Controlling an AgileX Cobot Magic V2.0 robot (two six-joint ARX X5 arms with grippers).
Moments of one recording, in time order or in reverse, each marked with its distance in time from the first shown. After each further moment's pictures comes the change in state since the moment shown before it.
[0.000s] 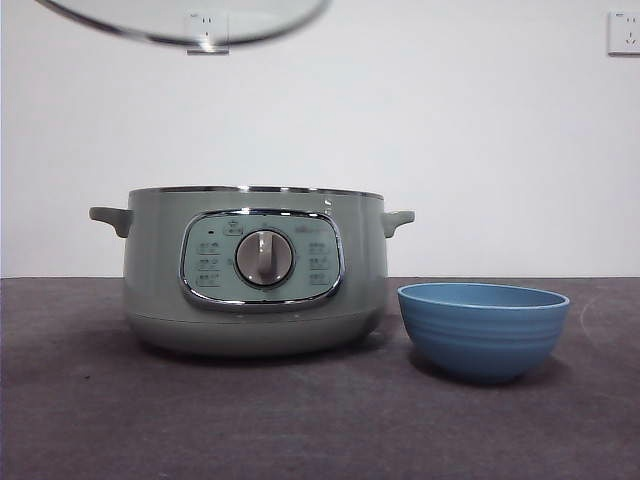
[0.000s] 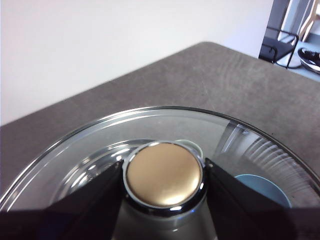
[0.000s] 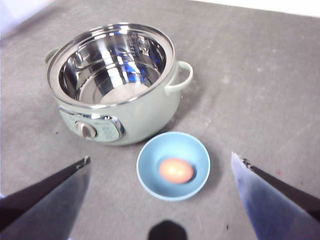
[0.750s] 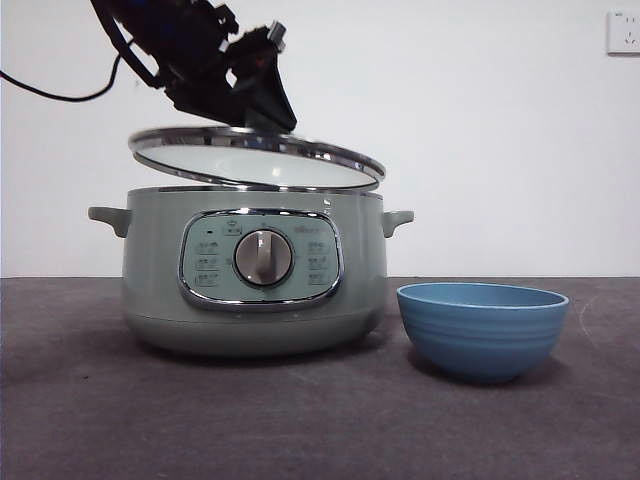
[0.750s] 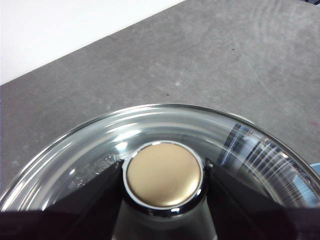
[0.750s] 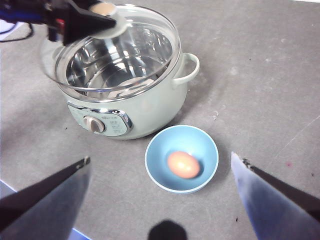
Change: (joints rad) left arm -0.004 0.440 0.000 0.306 -0.050 0.069; right arm 0.000 -0.009 0.000 -0.018 -0.026 0.026
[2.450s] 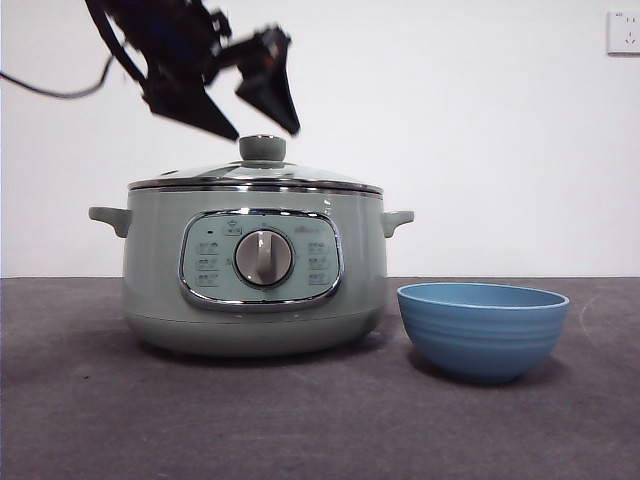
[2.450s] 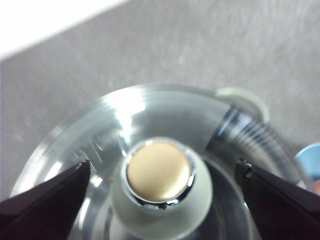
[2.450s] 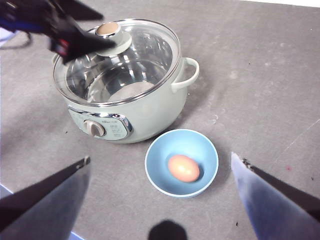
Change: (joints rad) left arm 0.004 -0.027 0.026 -0.136 -0.023 0.002; right arm 0.000 0.000 0.000 0.014 0.000 0.000
